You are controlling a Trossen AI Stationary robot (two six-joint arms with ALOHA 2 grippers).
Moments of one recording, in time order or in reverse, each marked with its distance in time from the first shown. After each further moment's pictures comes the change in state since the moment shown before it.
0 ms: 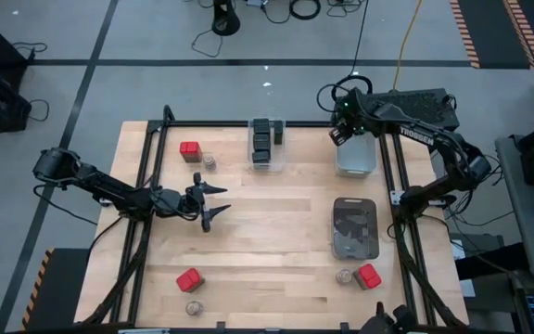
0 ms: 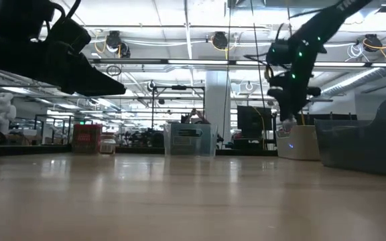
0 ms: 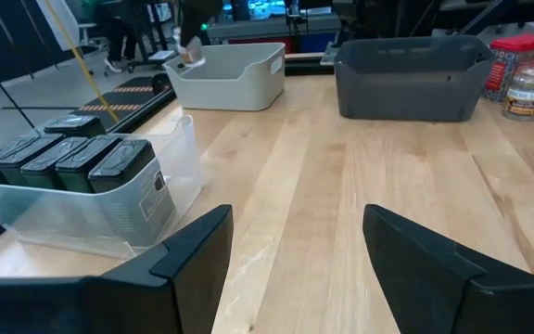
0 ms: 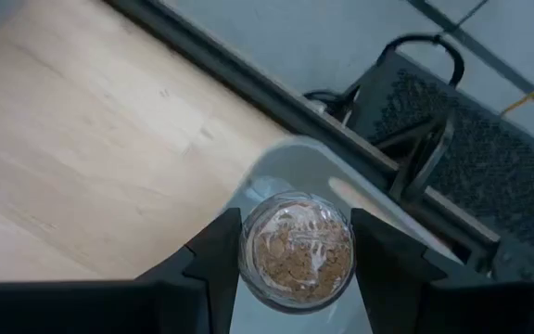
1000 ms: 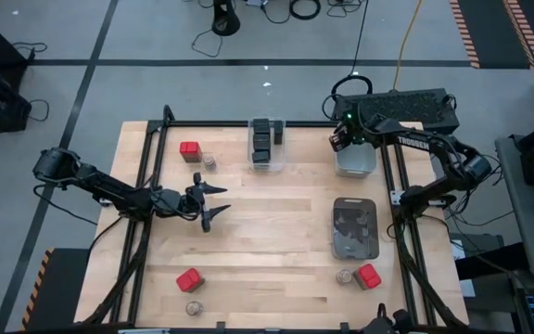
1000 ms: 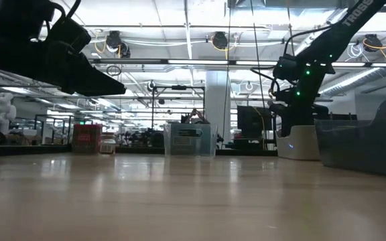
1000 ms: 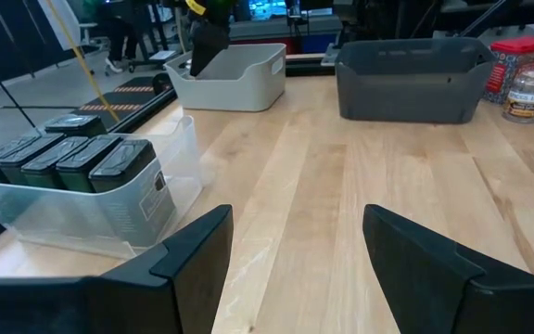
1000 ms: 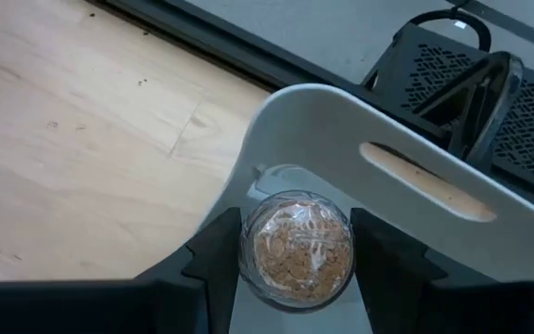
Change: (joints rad) left arm 0.000 0.000 0.000 0.002 -0.002 -0.005; right arm -0.037 0.004 -0.232 0.299 -0.050 0.108
